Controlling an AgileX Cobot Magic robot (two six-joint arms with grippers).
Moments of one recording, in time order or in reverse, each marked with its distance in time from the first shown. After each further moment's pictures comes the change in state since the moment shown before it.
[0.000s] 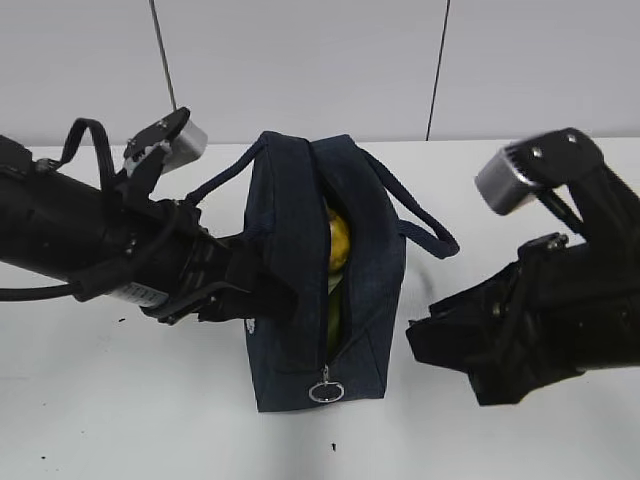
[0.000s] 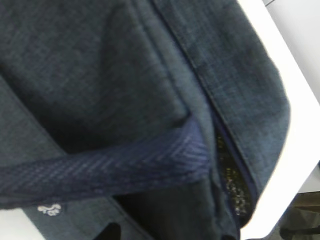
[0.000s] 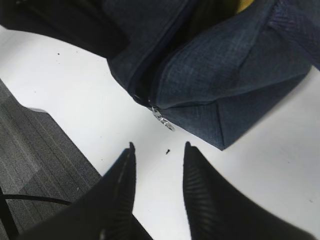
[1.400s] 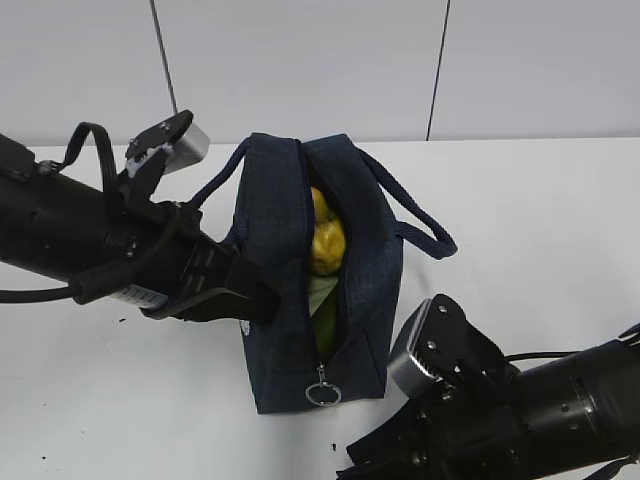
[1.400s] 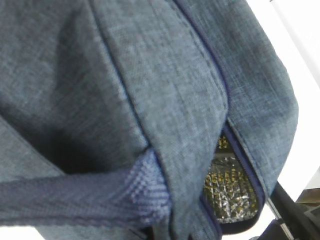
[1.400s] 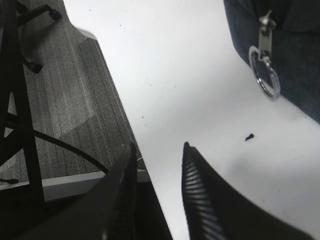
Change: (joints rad) left arm -0.002 0.003 -0.001 0.025 -0.010 0.000; right arm 0.000 0.496 0.144 0.871 0.232 -1.230
